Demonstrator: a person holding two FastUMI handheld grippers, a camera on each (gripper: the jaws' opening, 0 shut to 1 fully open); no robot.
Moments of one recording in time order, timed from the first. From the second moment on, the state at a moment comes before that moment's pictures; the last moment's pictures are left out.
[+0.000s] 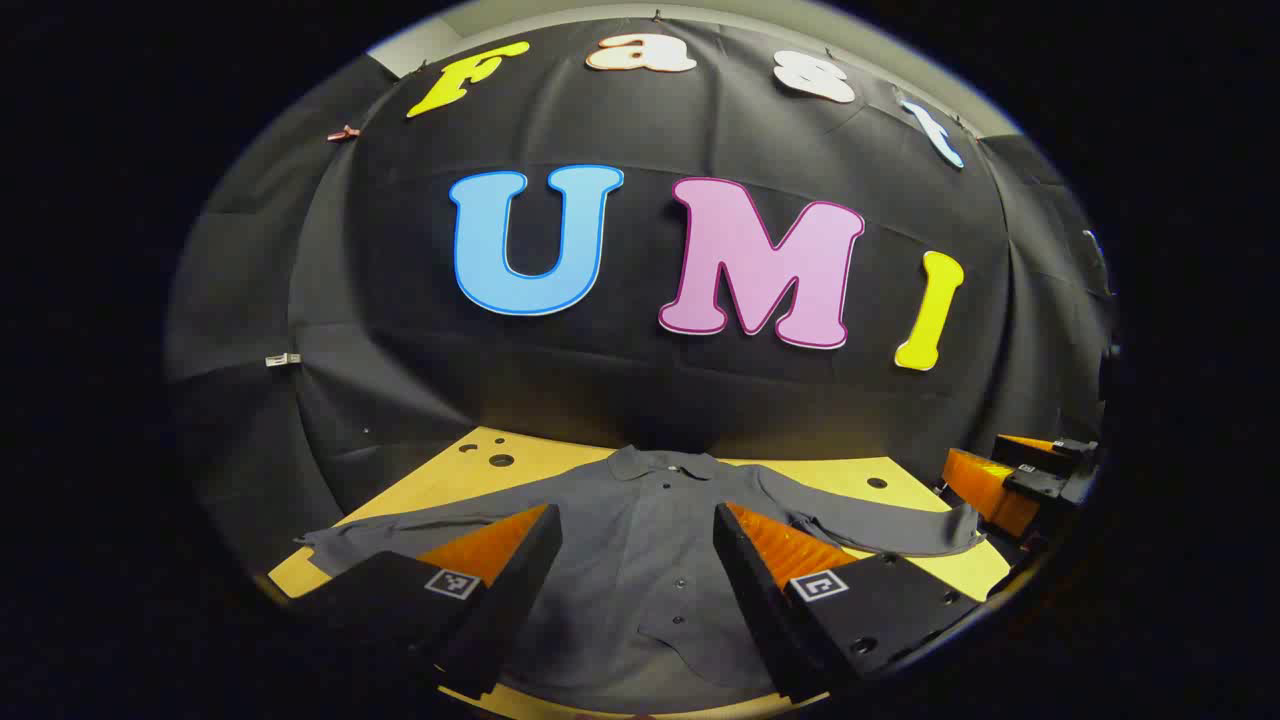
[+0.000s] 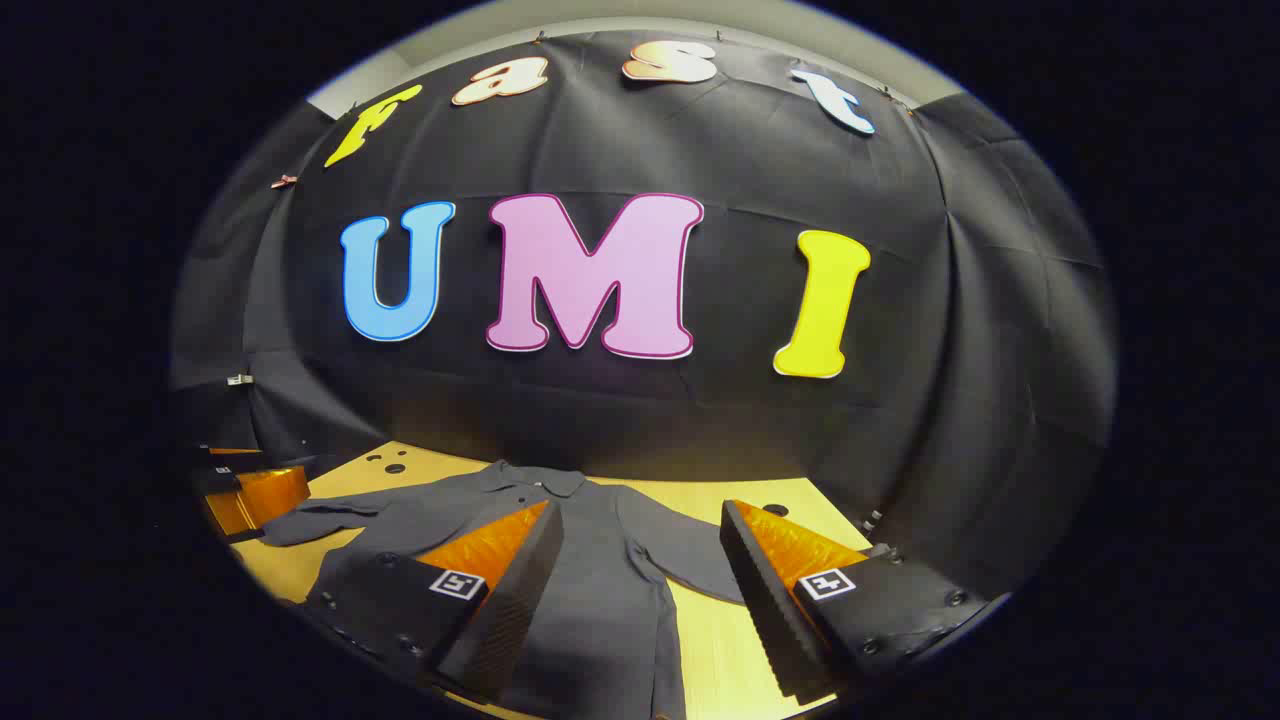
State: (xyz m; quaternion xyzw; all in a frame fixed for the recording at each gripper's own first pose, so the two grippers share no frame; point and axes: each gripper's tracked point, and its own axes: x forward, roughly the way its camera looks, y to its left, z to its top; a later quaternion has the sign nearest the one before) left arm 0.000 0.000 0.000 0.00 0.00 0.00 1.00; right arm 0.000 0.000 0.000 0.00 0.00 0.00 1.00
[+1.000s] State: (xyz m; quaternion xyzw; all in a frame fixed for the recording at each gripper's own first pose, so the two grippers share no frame) left arm 0.014 0.008 0.006 0.05 -0.02 0.02 1.00; right arm 0.028 -0.027 -0.030 0.04 0.03 -0.01 1.00
